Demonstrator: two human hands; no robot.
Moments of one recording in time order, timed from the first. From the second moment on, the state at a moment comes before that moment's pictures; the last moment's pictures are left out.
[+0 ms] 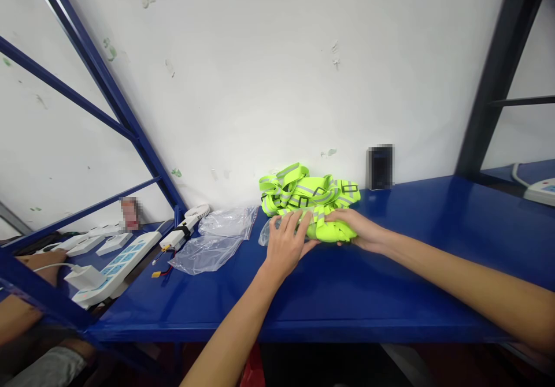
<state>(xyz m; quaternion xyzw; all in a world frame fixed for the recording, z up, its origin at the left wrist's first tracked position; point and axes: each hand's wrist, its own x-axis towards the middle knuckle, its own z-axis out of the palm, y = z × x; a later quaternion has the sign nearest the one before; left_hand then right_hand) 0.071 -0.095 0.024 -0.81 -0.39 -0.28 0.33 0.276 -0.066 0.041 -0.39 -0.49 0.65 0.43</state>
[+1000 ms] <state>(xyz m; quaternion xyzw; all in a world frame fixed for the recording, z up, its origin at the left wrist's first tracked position) 0.057 -0.094 0.032 -0.89 -0.40 -0.23 0.01 0.271 -0.083 0.024 -0.28 -0.79 0.34 0.42</state>
